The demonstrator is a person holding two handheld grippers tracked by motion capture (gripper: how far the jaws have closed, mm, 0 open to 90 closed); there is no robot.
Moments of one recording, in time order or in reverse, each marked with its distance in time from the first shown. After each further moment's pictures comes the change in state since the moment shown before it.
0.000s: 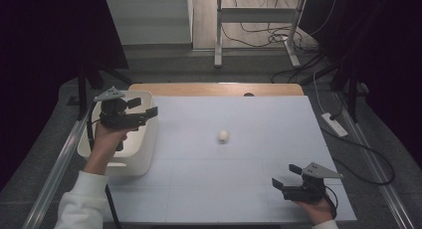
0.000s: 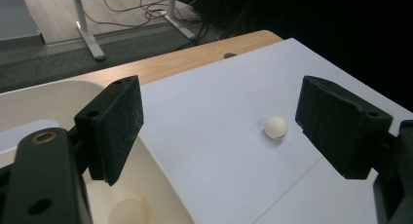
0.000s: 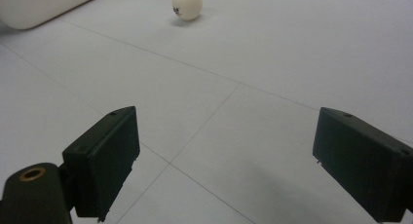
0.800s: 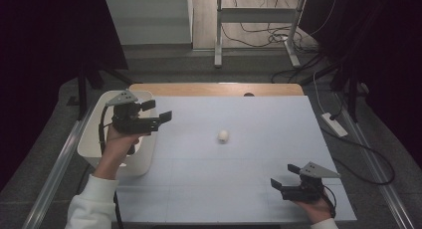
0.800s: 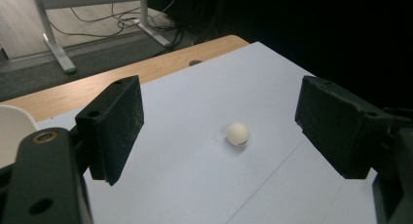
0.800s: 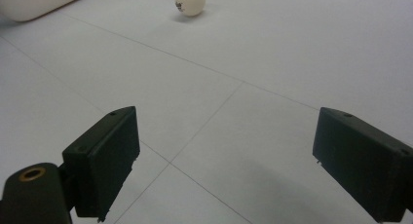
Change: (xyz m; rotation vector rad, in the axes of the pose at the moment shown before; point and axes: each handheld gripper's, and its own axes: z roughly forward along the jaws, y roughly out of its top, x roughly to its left) left arm -0.037 0.006 0.011 -0.015 -0.089 0.044; right arm 0.001 0.000 0.004 0.013 0.006 -0.023
